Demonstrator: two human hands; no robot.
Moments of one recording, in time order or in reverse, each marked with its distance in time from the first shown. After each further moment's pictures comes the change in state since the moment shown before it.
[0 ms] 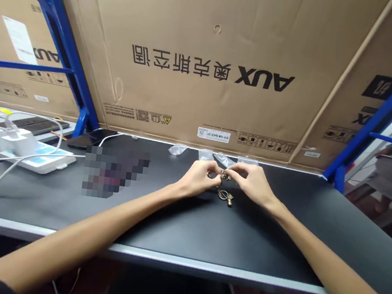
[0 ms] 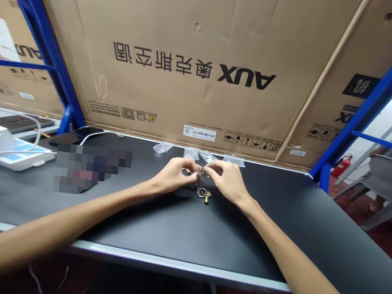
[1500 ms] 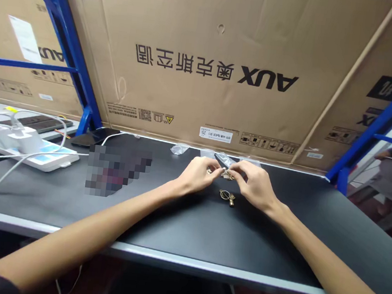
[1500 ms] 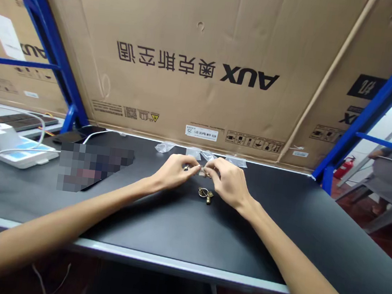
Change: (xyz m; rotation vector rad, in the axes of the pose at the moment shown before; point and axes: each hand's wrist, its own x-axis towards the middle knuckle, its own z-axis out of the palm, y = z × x) left_hand 0.004 -0.005 -0.006 0.200 0.041 0.162; right_hand -0.005 0.000 0.007 -0.203 0.105 -0.194
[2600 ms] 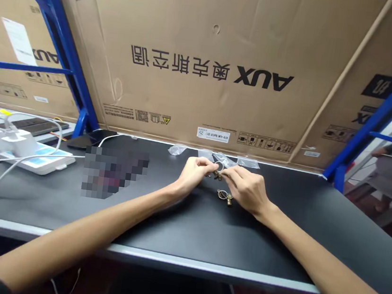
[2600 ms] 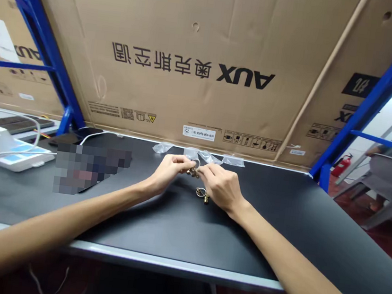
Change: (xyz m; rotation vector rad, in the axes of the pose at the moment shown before) left_hand -0.001 0.011 0.003 -0.600 0.119 -0.414; right_hand -0.010 -0.004 0.012 -0.329 0.042 -0.206
